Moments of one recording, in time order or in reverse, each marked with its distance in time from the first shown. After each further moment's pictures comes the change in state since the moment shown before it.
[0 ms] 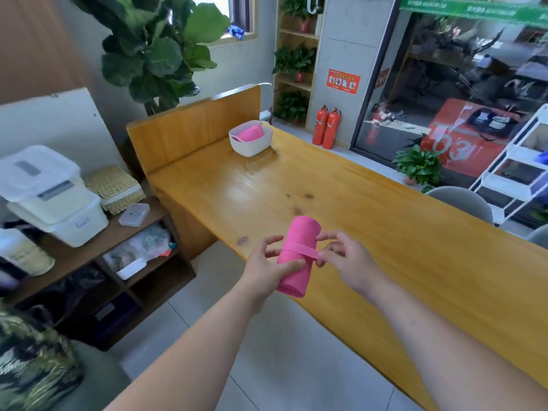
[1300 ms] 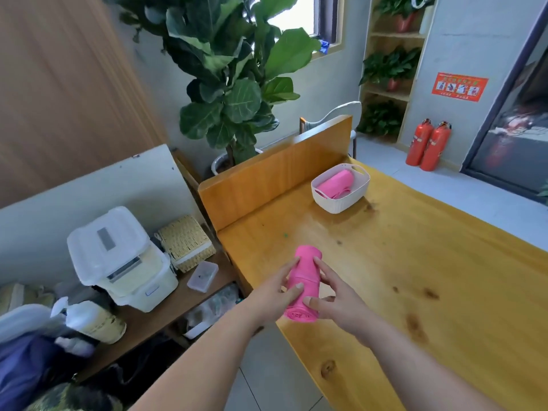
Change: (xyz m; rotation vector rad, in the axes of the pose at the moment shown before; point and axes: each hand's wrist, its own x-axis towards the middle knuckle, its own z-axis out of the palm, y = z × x) left_hand 0.267 0.096 -0.219 0.738 -0.011 -0.013; right_hand 0.344 -0.044 0.167 0.256 -0.435 0.021
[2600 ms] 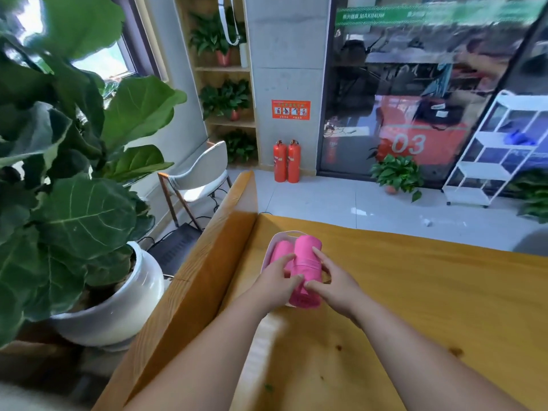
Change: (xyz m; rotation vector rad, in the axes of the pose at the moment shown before) left_hand 0.432 0.092 -0.116 0.017 -0.438 0.257; right_hand 0.299 -0.093 -0.128 -0.108 0.816 0.233
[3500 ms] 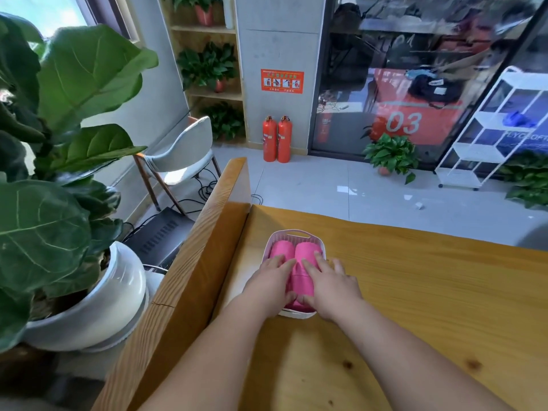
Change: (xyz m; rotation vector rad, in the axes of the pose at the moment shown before) left_hand 0.089 -0.040 -0.017 0.791 -0.111 0.217; right_hand 0.087 0.006 0.032 -1.025 -0.101 0.111
